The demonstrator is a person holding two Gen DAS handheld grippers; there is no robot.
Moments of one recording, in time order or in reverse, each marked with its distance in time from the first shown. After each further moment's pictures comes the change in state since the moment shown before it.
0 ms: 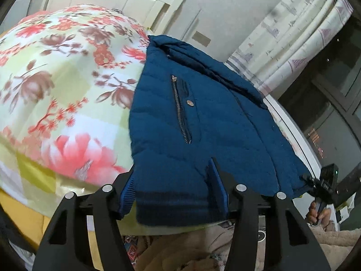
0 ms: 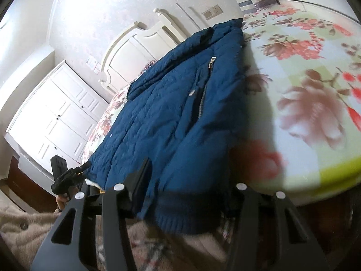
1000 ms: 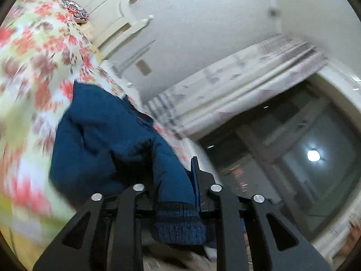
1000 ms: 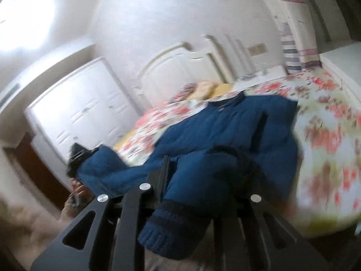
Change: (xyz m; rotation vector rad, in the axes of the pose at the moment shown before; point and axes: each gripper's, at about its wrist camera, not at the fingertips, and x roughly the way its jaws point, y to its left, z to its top) left arm -0.059 -0.020 0.104 -0.207 -0.151 -0.488; right arm -0.068 0.101 0.089 -0.190 -0.106 0.104
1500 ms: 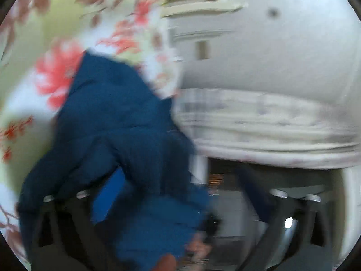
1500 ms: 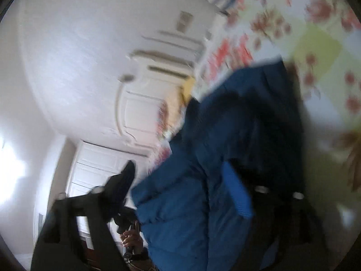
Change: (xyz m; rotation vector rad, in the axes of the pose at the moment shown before) left arm 0.146 0.160 0.130 -0.588 0.106 -0.057; right arm 0.160 -0.208 0.077 0.695 -0.085 0.132
